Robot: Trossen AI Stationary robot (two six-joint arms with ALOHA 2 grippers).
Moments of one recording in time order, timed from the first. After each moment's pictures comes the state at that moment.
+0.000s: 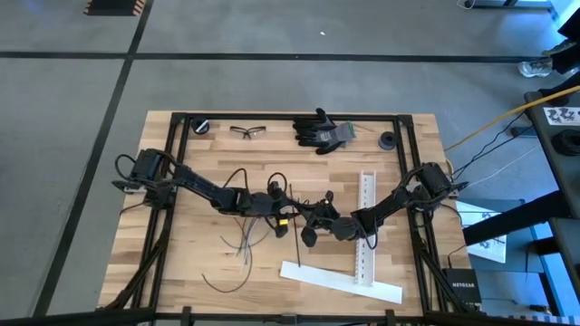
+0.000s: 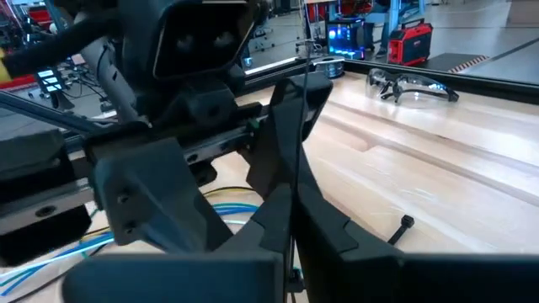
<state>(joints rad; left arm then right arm) -0.16 1.85 0.82 0.60 -0.31 -0.30 0.40 1.95 0.66 1.05 0.86 0.39</state>
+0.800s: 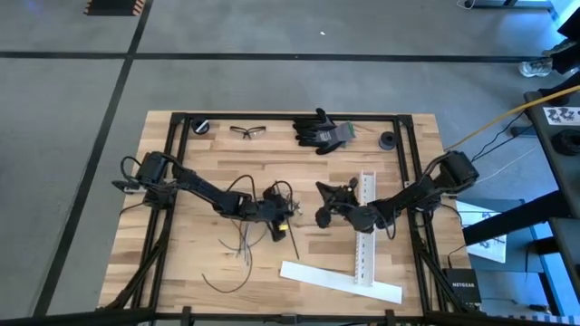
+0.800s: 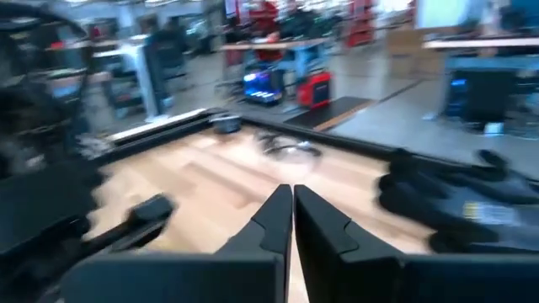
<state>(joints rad) -0.20 1.90 0.83 0.45 -0.32 -0.34 0.40 1.70 0.49 1.04 1.11 0.29</state>
